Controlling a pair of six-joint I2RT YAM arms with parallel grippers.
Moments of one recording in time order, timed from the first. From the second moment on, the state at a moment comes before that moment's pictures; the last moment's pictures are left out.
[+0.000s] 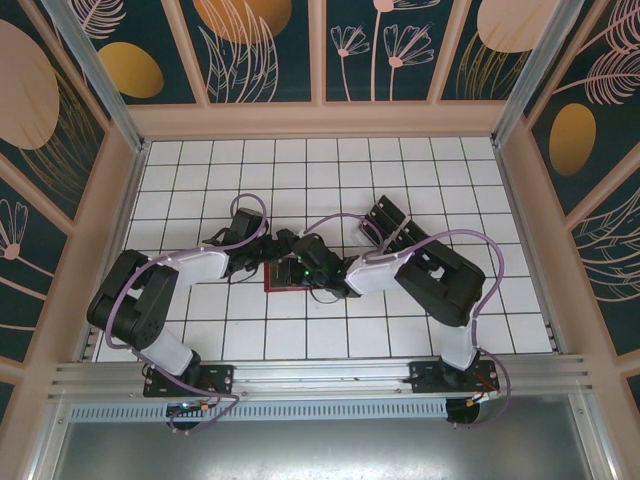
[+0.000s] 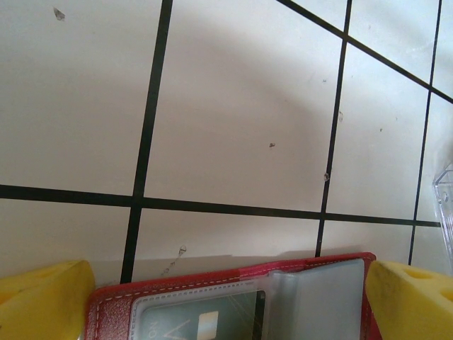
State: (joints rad) left arm -0.46 1.61 0.72 -0.01 0.17 -0.82; right arm 1.00 1.90 0.95 0.25 -0.08 0.88
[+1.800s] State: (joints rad) left arm -0.48 1.21 0.53 -0.22 0.12 -0.64; right arm 0.87 1.82 0.92 0.08 -0.08 0.81
